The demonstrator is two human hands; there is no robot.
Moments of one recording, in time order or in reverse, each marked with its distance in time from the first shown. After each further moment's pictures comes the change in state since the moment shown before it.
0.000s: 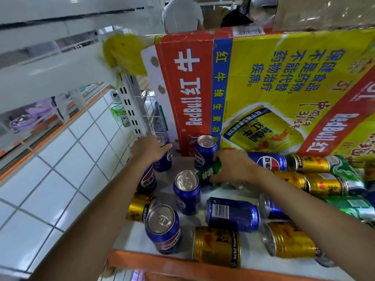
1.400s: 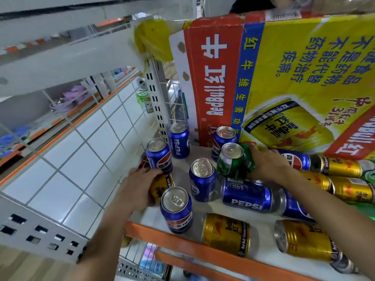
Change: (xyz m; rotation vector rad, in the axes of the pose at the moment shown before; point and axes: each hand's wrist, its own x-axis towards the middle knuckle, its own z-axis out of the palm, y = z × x) left_hand -0.124 -0.095 0.020 0.078 -0.167 0.244; right_hand 0.000 0.041 0.021 -0.143 -0.100 0.167
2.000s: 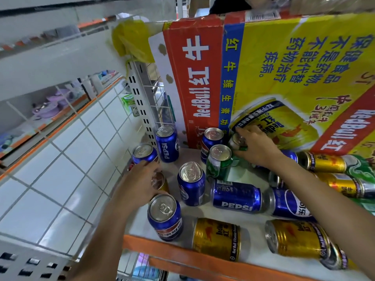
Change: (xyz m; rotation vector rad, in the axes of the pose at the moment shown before) left_hand 0.014 0.046 -0.031 -0.067 -0.003 -0.014; right_hand 0.013 0.008 -0.026 0.224 0.308 -0.128
